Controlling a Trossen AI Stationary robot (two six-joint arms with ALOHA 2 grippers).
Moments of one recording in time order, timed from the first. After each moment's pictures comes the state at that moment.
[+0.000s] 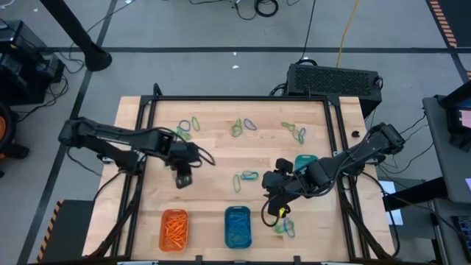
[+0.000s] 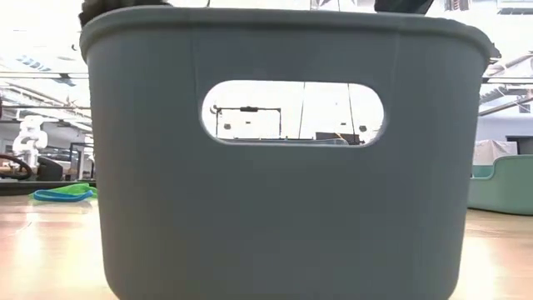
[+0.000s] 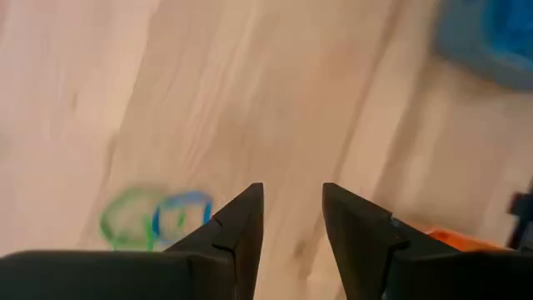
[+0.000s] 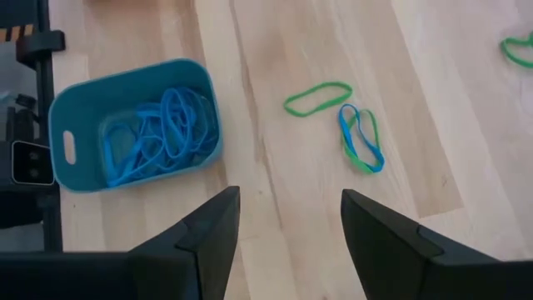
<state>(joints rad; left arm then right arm) -0.11 1.28 1.04 -1.00 0.10 -0.47 0.46 1.57 1.40 -0.90 0.28 0.65</state>
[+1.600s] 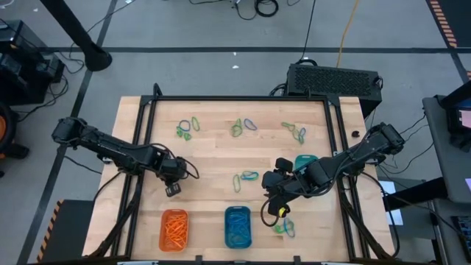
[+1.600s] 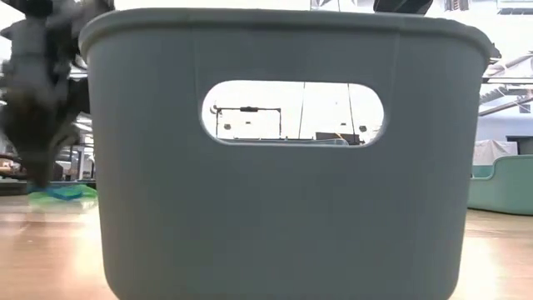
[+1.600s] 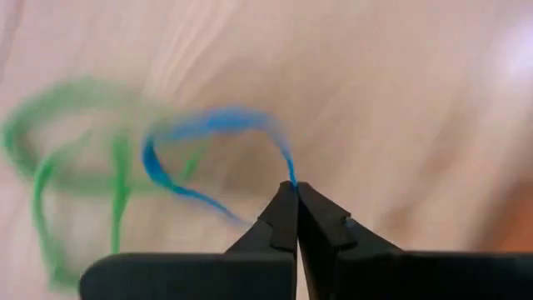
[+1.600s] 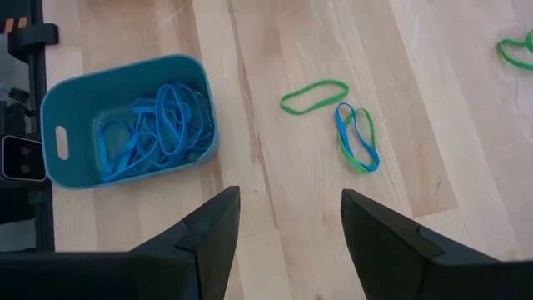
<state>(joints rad) -0.20 1.15 0.51 -0.68 0.10 -0.64 0.45 1.57 1.40 -0.91 0.28 0.63</state>
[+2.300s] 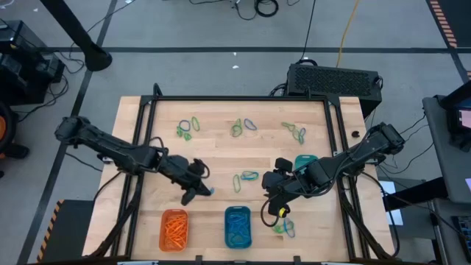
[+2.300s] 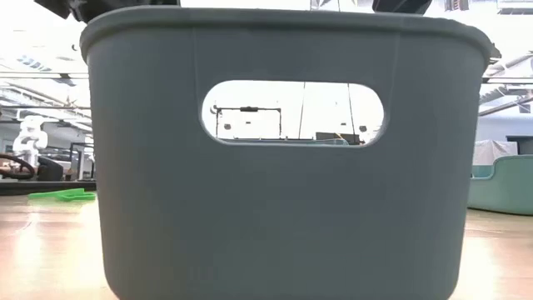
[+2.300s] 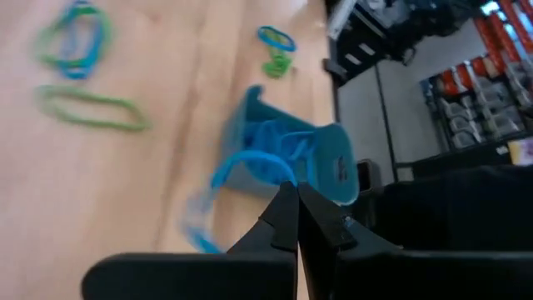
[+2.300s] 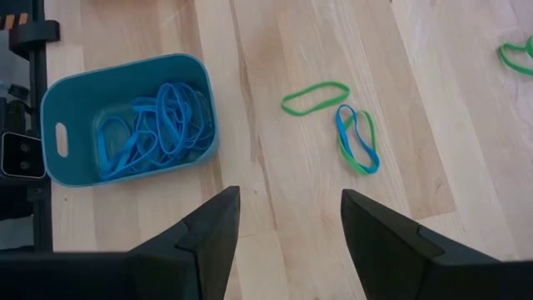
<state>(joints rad) -0.29 1.20 0.69 -0.04 0.18 -0.70 0.45 1.57 1.40 -0.91 0.28 0.62</state>
